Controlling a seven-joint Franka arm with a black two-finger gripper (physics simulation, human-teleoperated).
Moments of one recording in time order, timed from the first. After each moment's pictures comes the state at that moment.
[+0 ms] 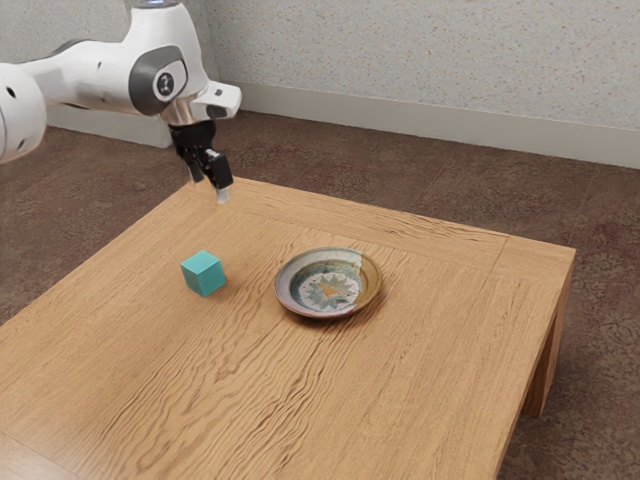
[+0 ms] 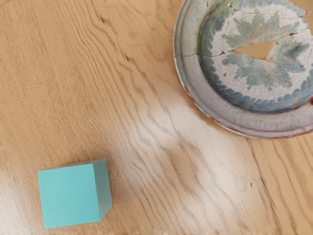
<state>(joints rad) 0.13 0.30 -0.05 -1.51 0.04 1.89 0.46</state>
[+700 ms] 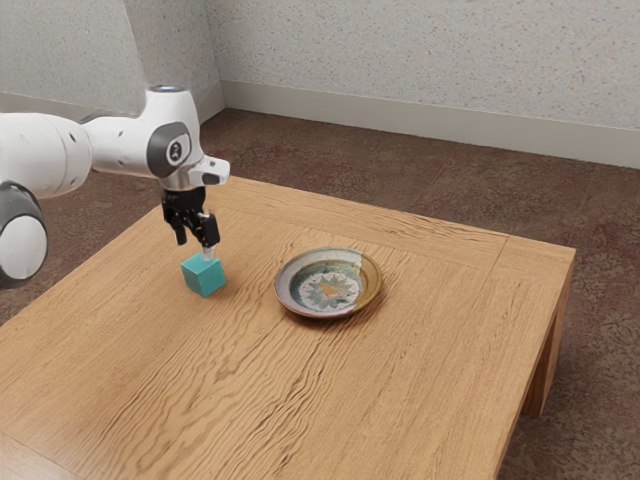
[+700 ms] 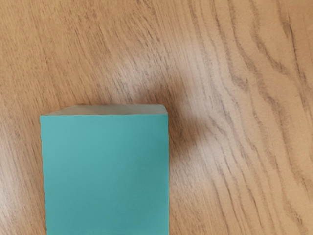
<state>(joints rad) 0.20 0.61 0.01 -1.42 0.03 1.92 0.45</state>
